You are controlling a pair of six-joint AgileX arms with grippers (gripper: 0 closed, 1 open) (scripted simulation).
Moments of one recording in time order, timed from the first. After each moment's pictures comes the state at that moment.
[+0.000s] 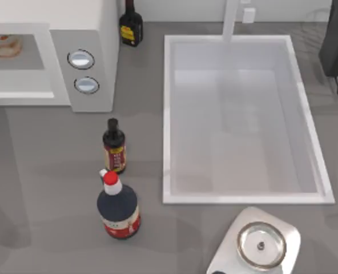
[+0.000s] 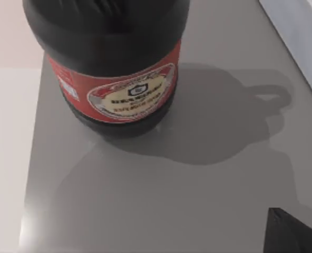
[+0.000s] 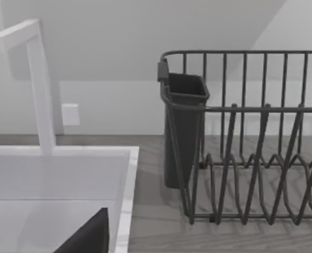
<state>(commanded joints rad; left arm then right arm) 0.88 1.55 0.73 -0.20 0.59 0.73 0.00 0.00 0.00 0.00 0.00 0.00</state>
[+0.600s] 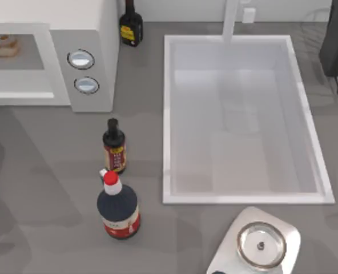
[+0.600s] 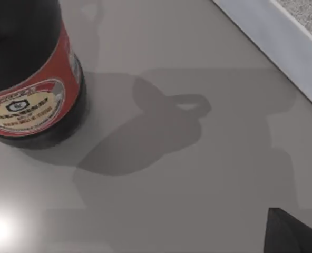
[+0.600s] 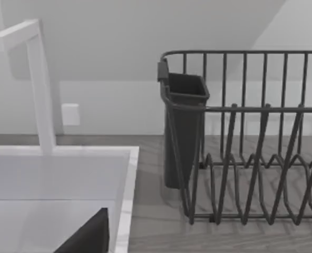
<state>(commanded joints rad) 0.75 1.41 0.61 -0.16 0.51 0.61 0.00 0.00 0.00 0.00 0.00 0.00</state>
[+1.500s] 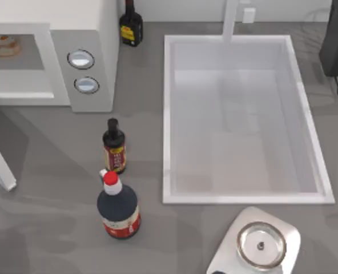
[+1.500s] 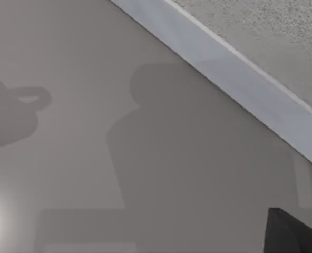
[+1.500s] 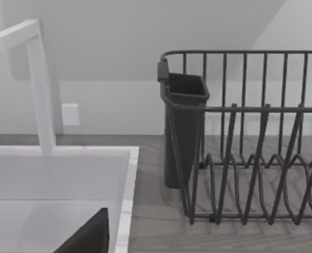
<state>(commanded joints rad) 0.42 1.18 0.42 -0.10 0.30 0.32 0.00 0.00 0.00 0.00 0.00 0.00</state>
